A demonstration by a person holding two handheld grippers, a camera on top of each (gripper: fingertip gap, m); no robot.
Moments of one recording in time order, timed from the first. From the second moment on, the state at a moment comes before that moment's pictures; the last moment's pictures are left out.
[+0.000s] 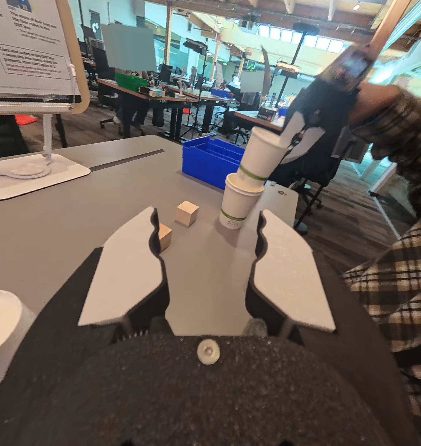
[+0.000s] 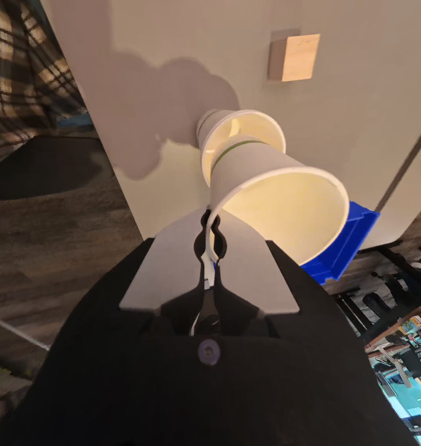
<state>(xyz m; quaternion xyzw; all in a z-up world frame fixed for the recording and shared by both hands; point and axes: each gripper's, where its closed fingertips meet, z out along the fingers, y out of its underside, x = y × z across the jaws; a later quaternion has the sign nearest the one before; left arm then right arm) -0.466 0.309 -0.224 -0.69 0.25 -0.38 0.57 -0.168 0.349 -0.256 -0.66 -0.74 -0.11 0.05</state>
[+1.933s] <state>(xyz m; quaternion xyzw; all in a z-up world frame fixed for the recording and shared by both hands) -0.528 0.367 -0.152 -0.70 0.20 -0.48 0.49 -0.315 0.285 -0.224 -0.56 -0.50 0.43 0.50</state>
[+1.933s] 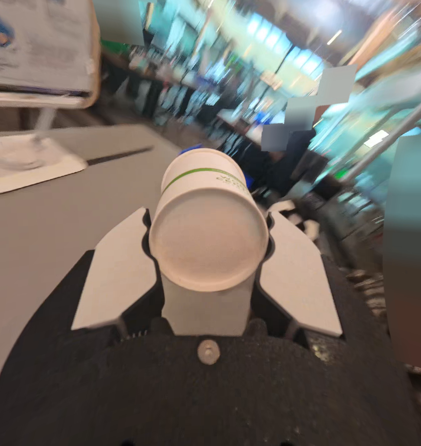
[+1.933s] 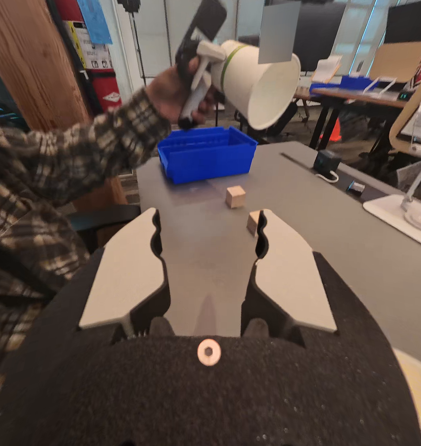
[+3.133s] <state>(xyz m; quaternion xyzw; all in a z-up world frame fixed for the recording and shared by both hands) -0.457 0.297 -0.210 -0.67 0.29 -0.44 0.53 -0.171 0.351 -0.251 -0.65 -0.76 -0.11 0.01</state>
